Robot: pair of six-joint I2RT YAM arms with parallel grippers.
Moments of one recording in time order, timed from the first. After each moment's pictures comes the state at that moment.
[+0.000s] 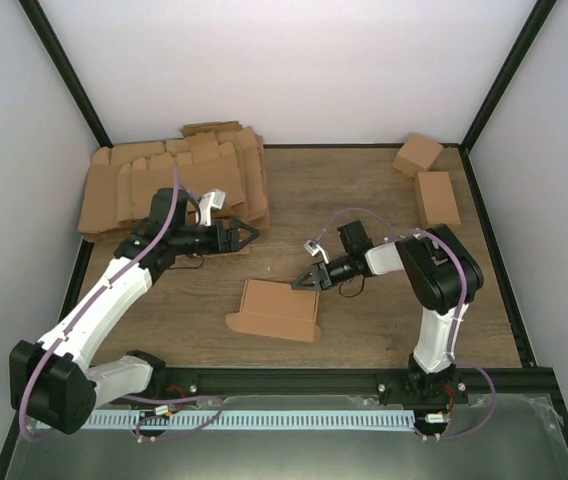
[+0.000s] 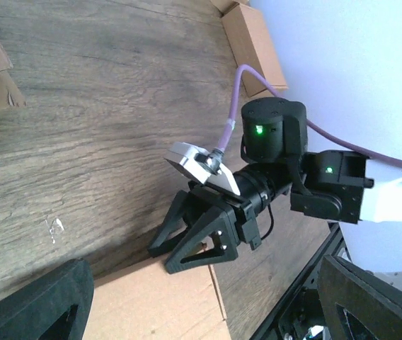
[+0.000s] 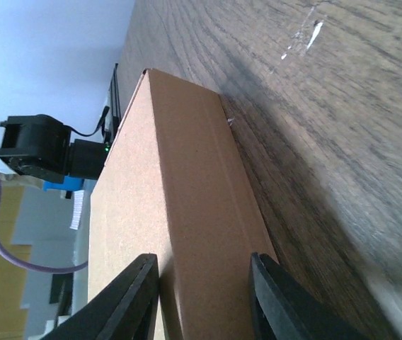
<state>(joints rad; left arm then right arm) -0.37 1.16 0.93 -0.41 0.63 -0.52 0.43 1.88 0.79 0.04 -1.15 0.14</state>
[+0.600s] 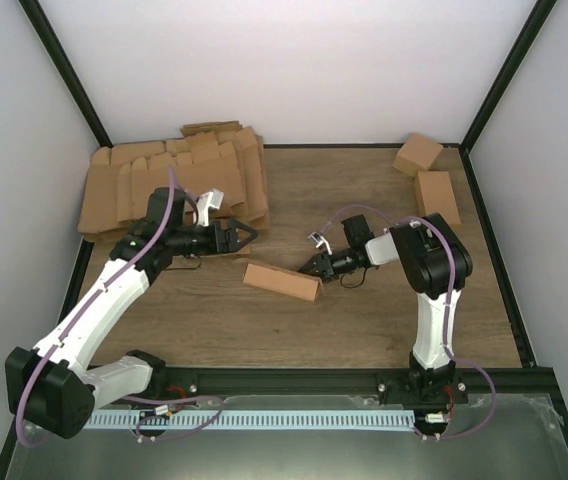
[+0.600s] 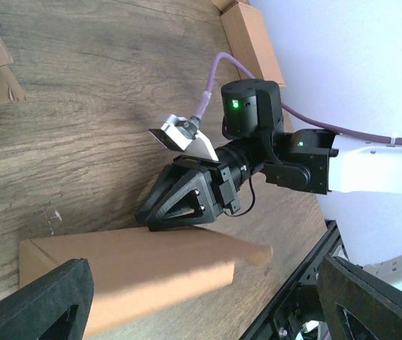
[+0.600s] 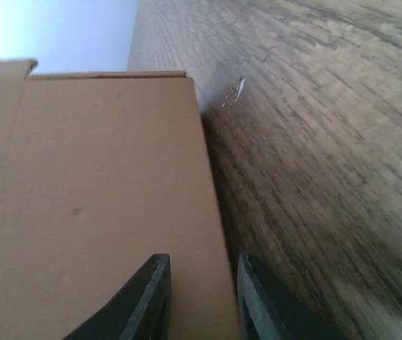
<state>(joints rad) -0.37 1.13 0.95 -0.46 0.62 -0.52 0.35 2.02 0.88 0.06 -1.22 0.19</state>
